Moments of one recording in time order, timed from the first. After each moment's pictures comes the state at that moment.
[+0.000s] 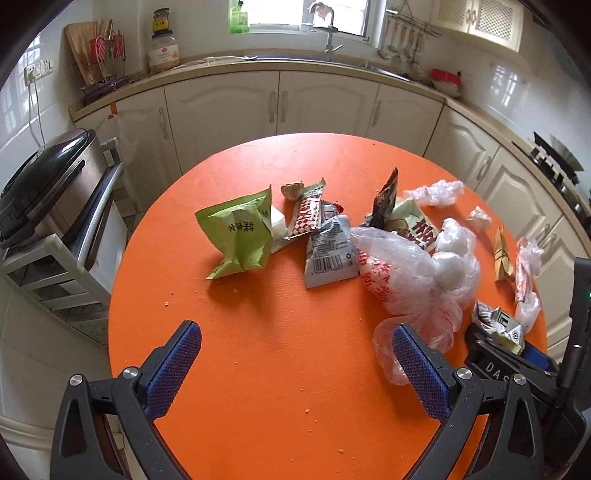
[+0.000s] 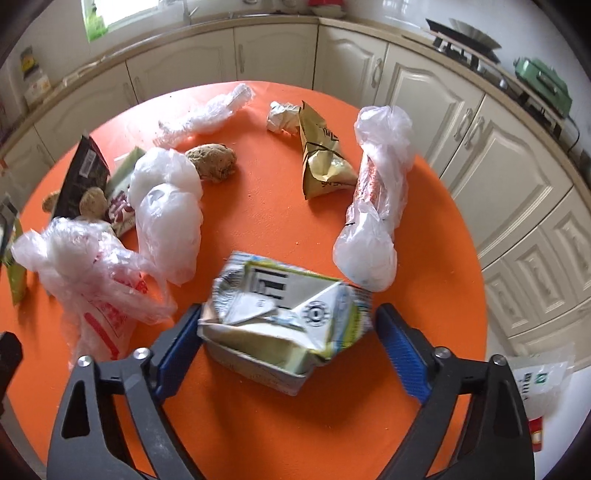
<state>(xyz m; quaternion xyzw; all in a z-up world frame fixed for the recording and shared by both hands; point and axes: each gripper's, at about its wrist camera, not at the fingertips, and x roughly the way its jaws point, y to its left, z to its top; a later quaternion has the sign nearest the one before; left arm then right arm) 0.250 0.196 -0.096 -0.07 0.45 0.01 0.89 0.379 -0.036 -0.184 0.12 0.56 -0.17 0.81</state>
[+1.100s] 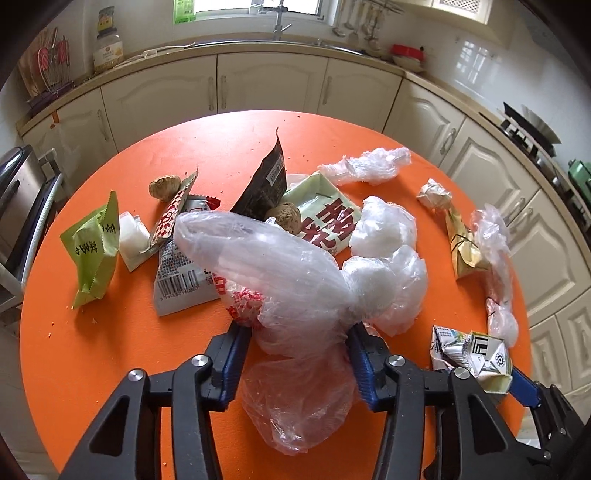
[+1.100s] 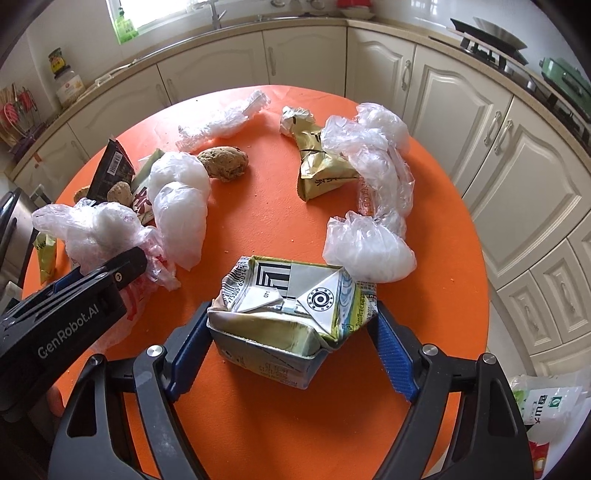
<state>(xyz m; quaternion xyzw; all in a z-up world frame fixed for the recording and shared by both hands) 0.320 0.114 -0.136 -0.06 0.48 -0.05 0.87 0.371 -0.052 -0.181 0.13 0.55 -0.10 0.82</state>
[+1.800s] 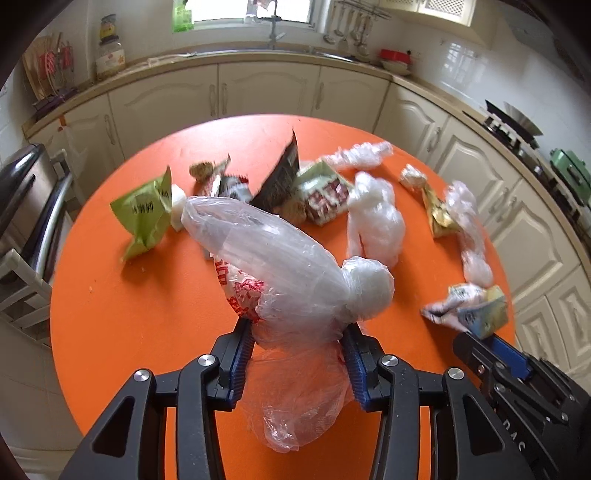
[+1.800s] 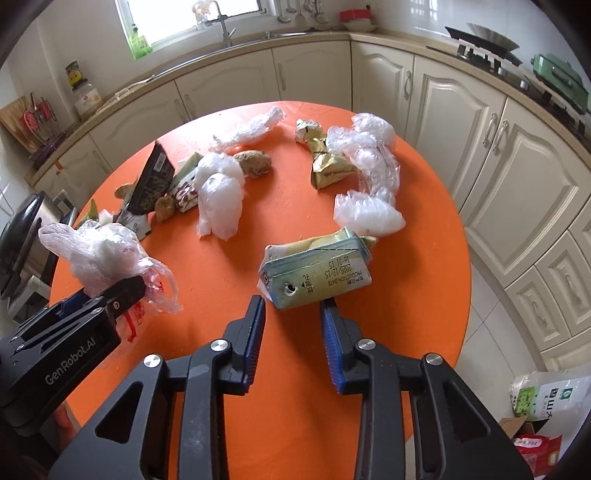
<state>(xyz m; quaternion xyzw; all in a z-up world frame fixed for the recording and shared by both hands) 0.232 0.145 -0.106 -0.05 0.47 -0.08 0.88 0.319 -0.030 -0.147 0.15 0.52 -0.08 0.84</state>
